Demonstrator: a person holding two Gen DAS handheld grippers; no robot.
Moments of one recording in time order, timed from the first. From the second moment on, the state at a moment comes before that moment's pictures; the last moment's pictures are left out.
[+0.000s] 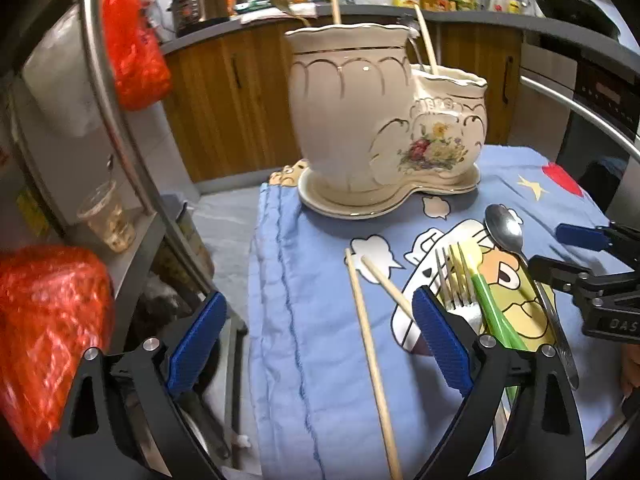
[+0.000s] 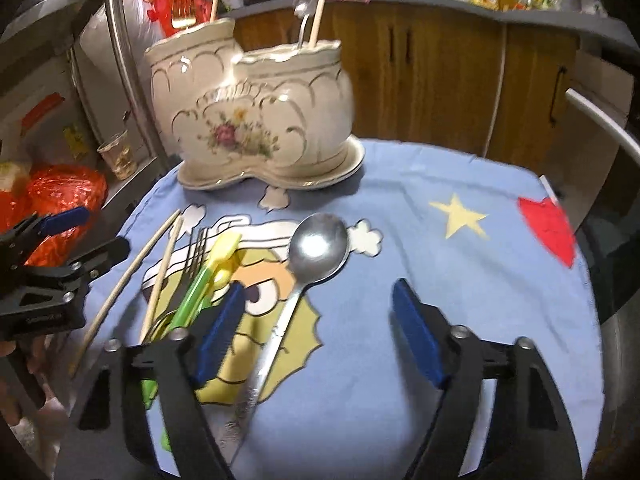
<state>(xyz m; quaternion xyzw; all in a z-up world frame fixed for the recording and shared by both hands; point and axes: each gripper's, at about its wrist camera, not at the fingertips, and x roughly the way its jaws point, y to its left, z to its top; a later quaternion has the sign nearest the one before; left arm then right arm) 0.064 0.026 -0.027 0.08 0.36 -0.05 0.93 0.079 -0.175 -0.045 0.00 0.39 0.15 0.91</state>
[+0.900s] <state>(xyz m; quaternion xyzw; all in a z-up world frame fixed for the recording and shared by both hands) 0.074 0.012 -0.049 0.10 0.40 -0.10 0.90 0.084 -0.161 -0.054 -0.01 0.41 0.18 0.89</state>
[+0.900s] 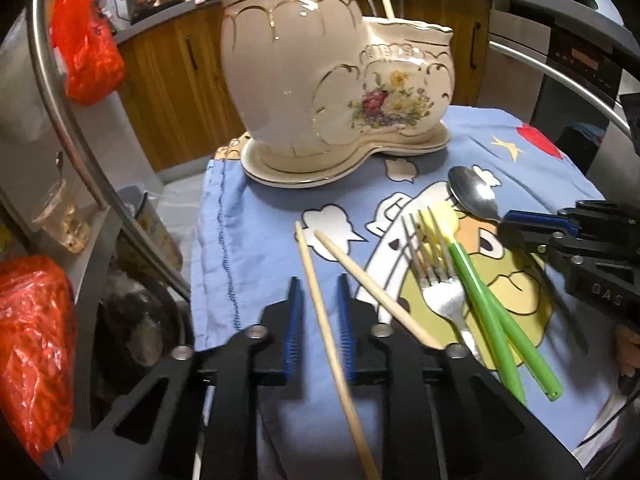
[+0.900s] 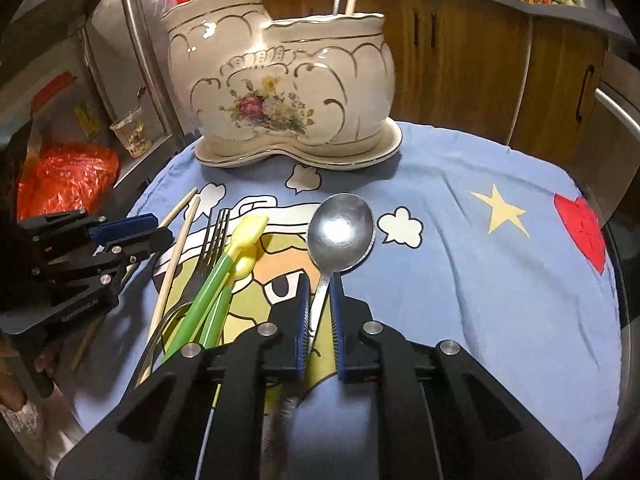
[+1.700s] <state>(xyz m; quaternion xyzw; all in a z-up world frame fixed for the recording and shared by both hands) 0.049 0.031 -0.017 0.04 0.32 -0.13 0.94 0.071 -0.197 -0.027 0.09 0.35 0.21 0.91</state>
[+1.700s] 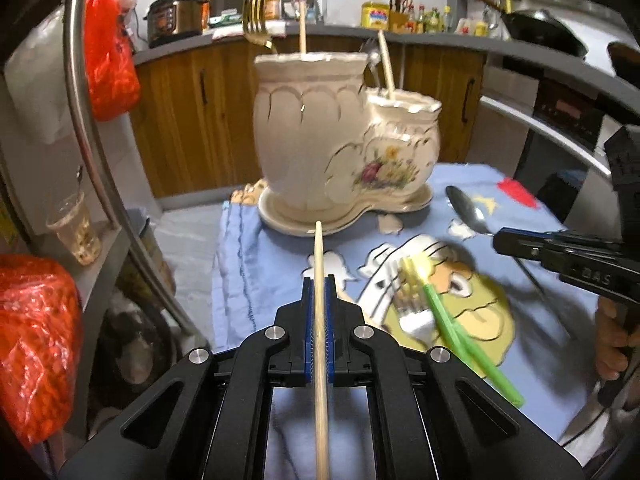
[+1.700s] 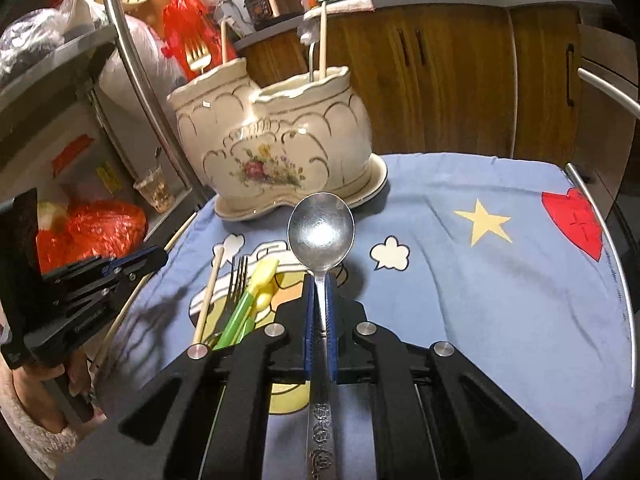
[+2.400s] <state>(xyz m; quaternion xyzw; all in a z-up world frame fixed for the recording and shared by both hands) 0.032 0.039 0.084 0.00 0.15 -0.17 0.97 0.080 -0.212 0.060 0.12 0.21 0.22 0.94</state>
